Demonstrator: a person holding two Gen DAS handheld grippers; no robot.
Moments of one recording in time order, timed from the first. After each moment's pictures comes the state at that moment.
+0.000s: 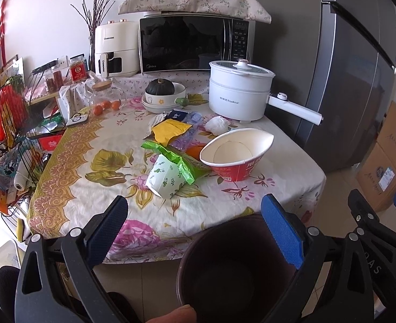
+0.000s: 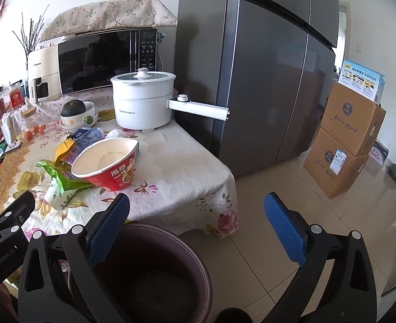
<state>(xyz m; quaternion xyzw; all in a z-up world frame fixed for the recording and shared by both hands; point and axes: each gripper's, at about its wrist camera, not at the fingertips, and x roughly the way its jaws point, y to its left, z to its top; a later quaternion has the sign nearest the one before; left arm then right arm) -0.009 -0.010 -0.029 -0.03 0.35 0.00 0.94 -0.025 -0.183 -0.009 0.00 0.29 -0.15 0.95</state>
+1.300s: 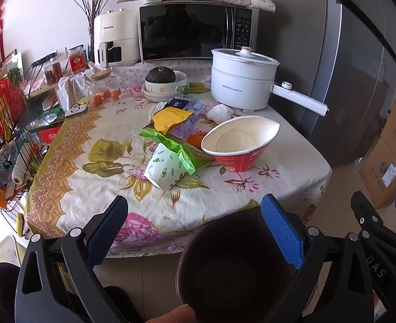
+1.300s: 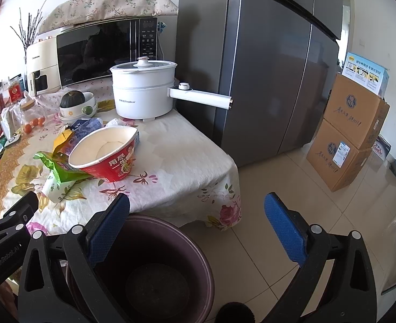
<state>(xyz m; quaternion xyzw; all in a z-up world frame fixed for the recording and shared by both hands) 0.000 -0.004 -0.044 -0.03 0.37 0.01 0.93 -0.019 -0.188 -0.020 0.01 0.32 -0.14 0.94</state>
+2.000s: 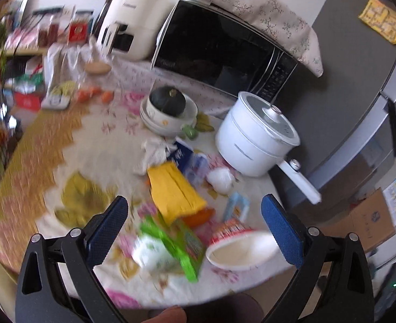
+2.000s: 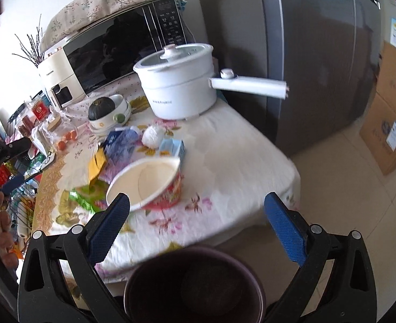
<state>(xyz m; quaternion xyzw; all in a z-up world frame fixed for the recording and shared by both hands) 0.169 0.099 0.017 -0.19 0.38 -0.03 0.91 0.101 -0.195 0.010 0.11 0.40 -0.03 0.91</state>
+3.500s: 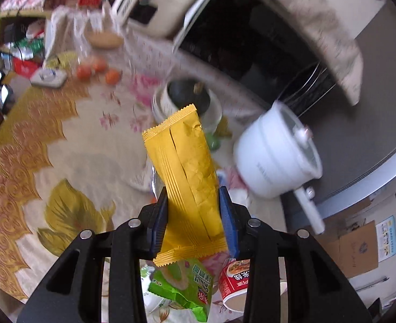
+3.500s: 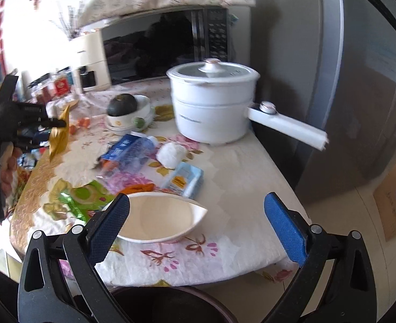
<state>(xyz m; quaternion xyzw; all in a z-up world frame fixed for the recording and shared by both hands) 0.245 0.162 0.008 -0.28 0.39 -0.02 0.88 0.143 -0.170 0.001 -0.01 0.34 0.07 0.94</state>
